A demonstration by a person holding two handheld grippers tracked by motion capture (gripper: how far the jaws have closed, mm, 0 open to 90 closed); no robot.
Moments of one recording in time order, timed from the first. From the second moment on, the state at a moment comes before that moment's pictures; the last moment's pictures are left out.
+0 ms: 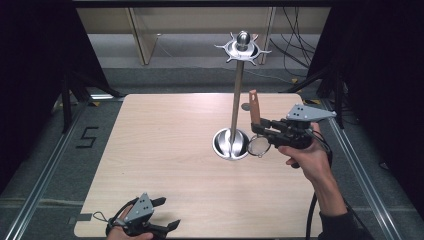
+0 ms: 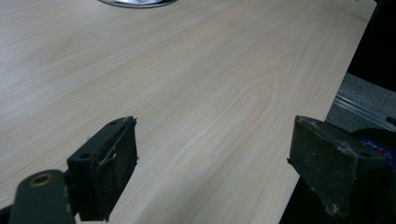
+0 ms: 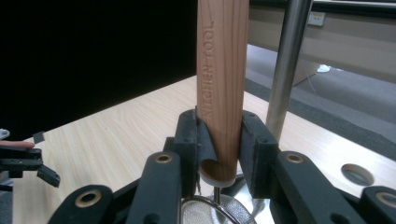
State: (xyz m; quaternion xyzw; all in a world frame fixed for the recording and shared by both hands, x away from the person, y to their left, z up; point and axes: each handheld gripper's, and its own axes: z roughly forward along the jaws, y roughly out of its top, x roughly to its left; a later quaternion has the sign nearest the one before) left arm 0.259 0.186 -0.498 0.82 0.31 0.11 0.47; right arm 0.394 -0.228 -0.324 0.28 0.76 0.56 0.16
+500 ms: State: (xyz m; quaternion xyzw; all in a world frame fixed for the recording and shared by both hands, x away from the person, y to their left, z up) left arm 0.258 0.184 -0.498 0.81 0.31 0.11 0.48; right arm 0.408 -0.223 -0.282 0.28 0.75 0.57 0.18
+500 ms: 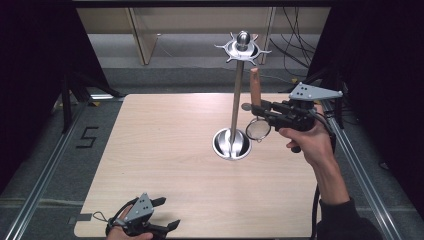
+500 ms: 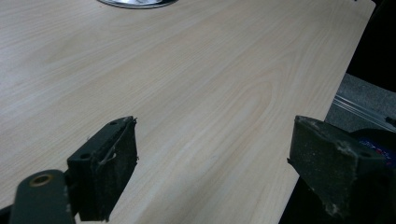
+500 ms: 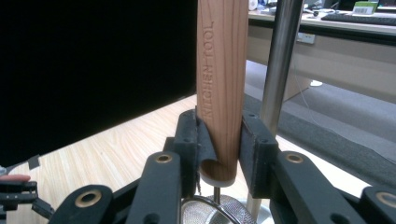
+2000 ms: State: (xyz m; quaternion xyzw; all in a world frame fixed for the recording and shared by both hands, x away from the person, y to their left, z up) left arm 0.258 0.185 -0.498 0.82 0.30 0.11 0.48; right arm 0.440 -0.218 -0.280 0.31 0.74 0.58 0.16
